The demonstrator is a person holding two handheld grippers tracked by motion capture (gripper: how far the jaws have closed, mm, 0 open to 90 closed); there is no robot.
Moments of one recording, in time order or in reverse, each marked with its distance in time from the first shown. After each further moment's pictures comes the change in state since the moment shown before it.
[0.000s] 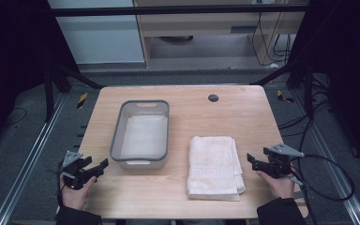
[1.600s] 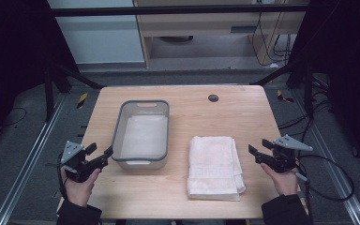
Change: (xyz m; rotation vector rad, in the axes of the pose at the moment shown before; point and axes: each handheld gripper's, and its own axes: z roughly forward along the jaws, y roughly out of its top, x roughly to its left) left arm -0.042 0.043 -0.020 -0.165 -0.055 0.052; right arm 0.006 0.037 -0.023 -0.083 0.054 -0.019
